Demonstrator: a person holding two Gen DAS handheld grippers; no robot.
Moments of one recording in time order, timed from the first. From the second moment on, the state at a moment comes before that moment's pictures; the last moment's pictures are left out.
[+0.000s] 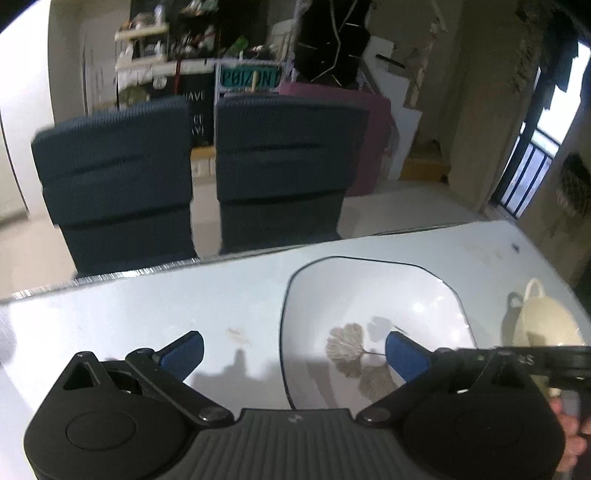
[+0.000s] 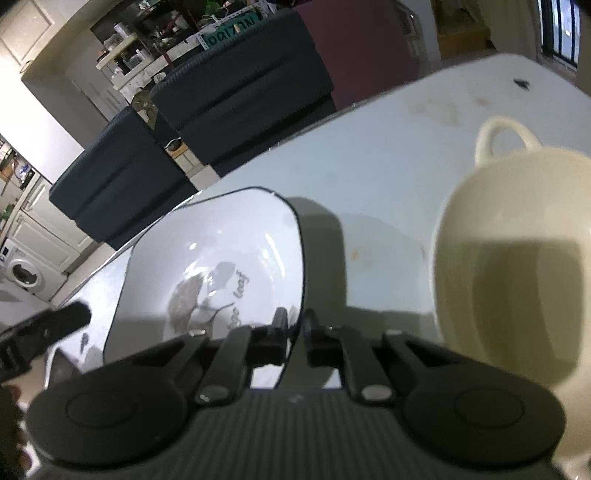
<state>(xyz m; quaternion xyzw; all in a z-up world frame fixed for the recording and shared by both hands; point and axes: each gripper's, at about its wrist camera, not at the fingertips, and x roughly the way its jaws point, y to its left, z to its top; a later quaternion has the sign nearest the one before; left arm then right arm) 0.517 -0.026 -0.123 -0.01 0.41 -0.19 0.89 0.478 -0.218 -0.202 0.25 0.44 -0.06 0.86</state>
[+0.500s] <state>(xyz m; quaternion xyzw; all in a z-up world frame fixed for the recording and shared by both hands) 0.553 -0.021 -0.157 -0.08 0.47 -0.16 0.86 0.495 -0.246 -0.196 0.20 0.43 -0.01 0.88</state>
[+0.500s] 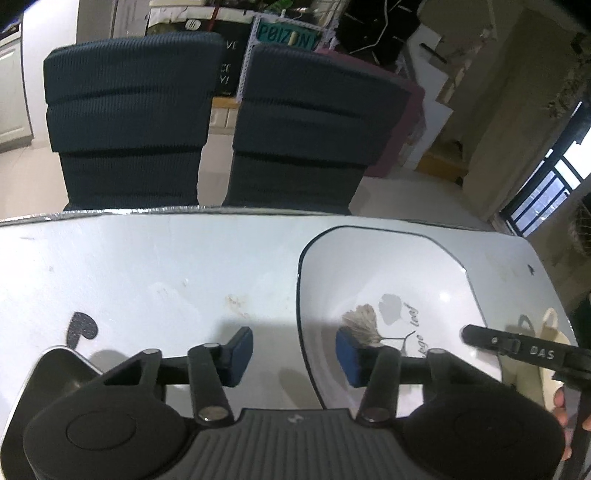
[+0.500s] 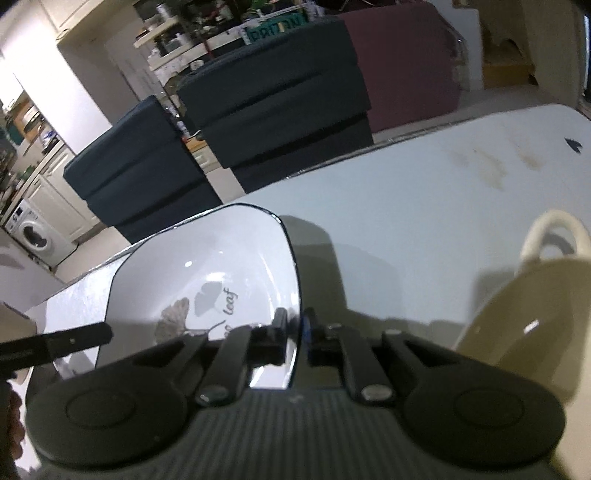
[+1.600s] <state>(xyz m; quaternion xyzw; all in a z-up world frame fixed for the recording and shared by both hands) 0.437 0.005 -0.059 -0.12 0.39 -0.15 0.90 0.420 -0.233 -0.097 0.11 0.36 0.07 0.93</state>
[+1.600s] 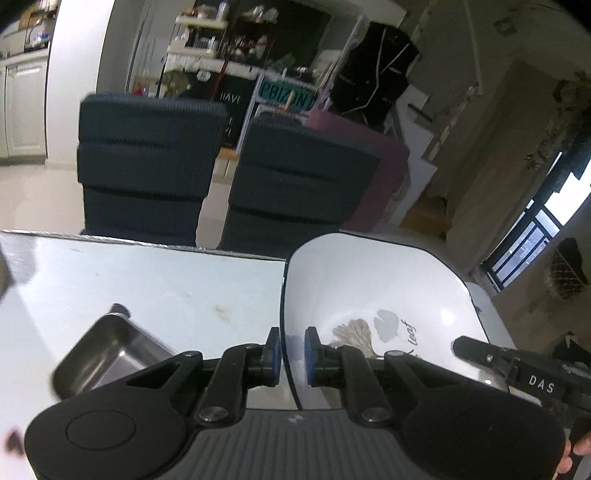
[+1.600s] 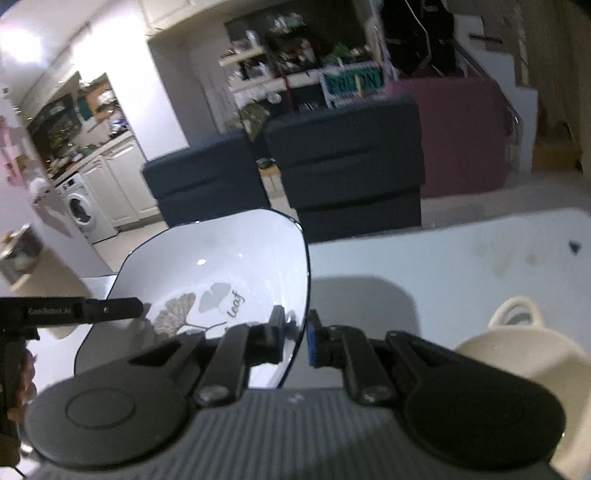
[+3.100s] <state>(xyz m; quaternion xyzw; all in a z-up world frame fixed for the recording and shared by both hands) 0.184 -0.002 -0.168 -0.19 0.49 -0.13 0.84 0.230 -0.193 -0.131 0.06 0.51 0.06 0.85</state>
